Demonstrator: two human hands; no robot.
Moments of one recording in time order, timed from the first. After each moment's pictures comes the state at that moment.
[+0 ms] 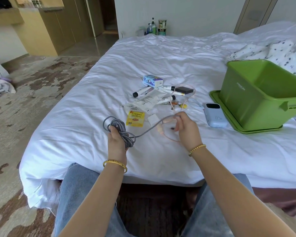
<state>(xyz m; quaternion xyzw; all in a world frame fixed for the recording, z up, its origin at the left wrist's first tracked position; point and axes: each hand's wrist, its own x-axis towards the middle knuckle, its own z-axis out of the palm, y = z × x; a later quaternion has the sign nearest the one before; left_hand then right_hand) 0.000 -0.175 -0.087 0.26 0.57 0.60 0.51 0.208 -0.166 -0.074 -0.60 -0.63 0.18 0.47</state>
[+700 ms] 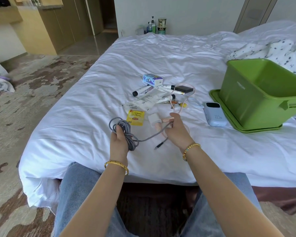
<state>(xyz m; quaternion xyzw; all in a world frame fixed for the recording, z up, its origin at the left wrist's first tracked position) 0.006 -0.183 -0.085 0.30 0.60 0.56 0.49 0.172 -0.181 -0.046 -0.65 -0.53 0.39 0.39</state>
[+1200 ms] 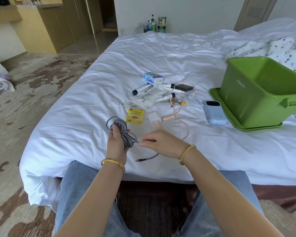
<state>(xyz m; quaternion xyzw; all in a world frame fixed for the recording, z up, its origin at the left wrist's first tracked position) -0.001 -0.186 -0.082 0.27 0.54 0.58 0.55 0.151 -0.207 -0.036 -0.51 -0.77 0.34 0.16</state>
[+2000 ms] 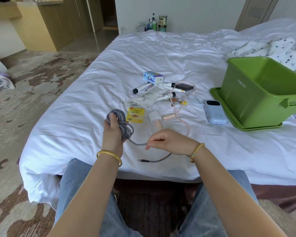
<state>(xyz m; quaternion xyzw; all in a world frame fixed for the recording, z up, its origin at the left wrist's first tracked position) -0.008 -0.175 -0.064 0.30 0.54 0.60 0.50 0.170 -0.213 -0.027 -0.47 -0.75 0.44 0.16</state>
